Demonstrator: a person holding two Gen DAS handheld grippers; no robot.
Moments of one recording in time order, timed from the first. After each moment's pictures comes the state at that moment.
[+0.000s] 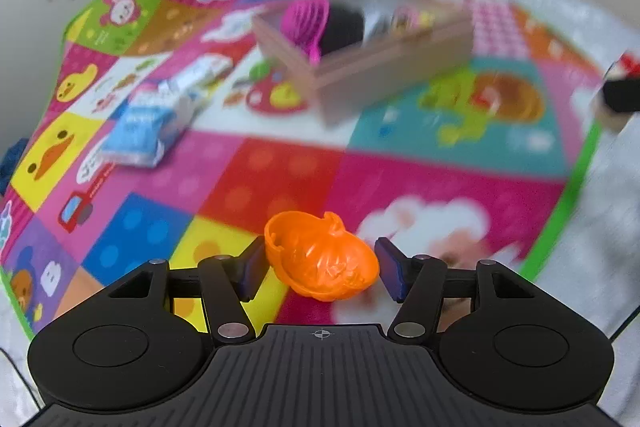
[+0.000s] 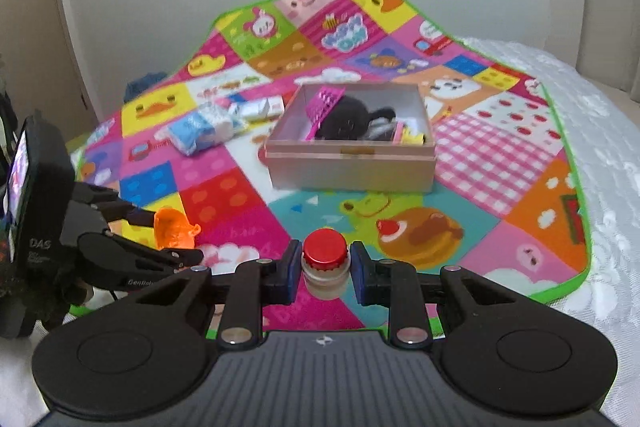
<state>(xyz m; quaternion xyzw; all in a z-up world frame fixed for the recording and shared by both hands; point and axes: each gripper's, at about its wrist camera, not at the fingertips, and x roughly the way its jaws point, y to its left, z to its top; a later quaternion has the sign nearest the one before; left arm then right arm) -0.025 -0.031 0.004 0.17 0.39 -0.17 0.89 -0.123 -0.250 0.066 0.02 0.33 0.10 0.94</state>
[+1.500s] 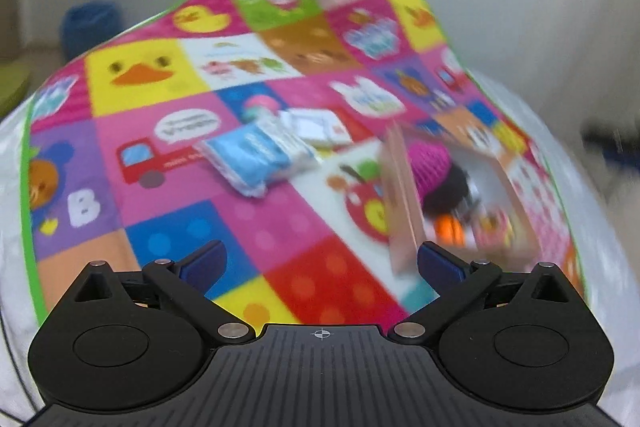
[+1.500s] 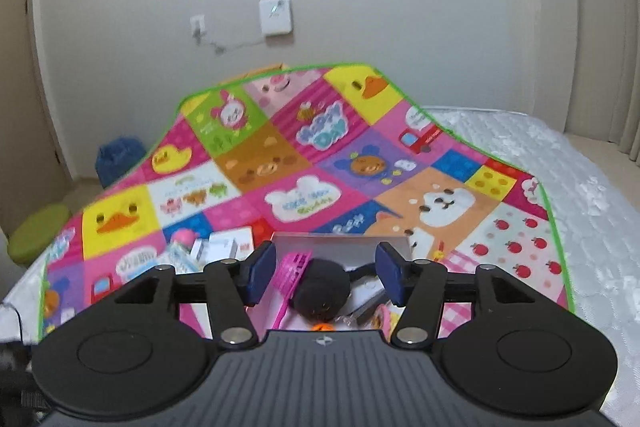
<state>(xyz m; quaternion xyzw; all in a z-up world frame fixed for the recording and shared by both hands) 0.033 0.056 0.068 -0.16 0.37 -0.02 0.92 0.036 -0.228 0.157 0.01 0.28 0.06 0.96</state>
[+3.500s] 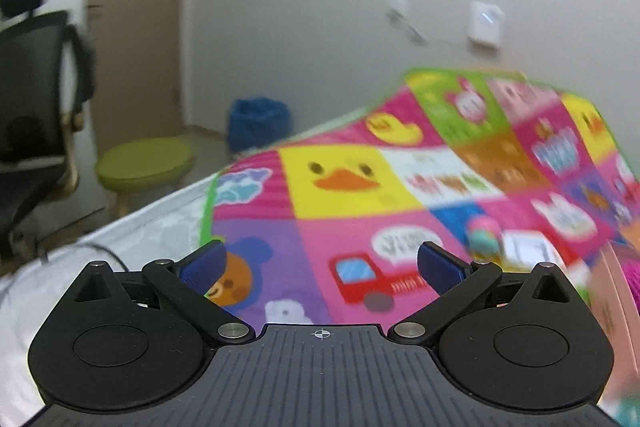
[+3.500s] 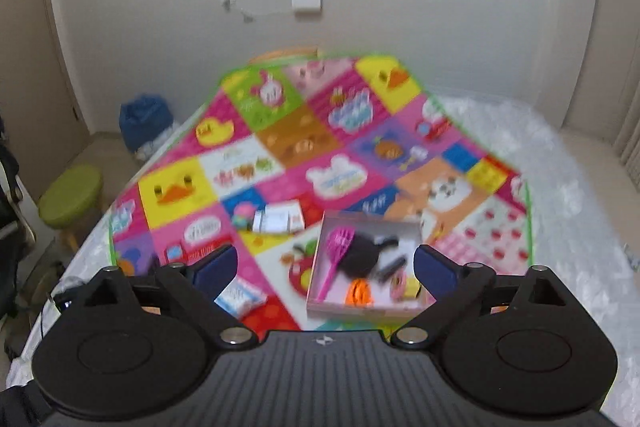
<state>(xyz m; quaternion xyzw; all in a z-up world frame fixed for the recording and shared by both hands) 0.033 0.151 0.052 -0.09 0.23 0.22 0.94 -0.053 -0.174 0.335 -0.01 0.33 0.07 0.94</state>
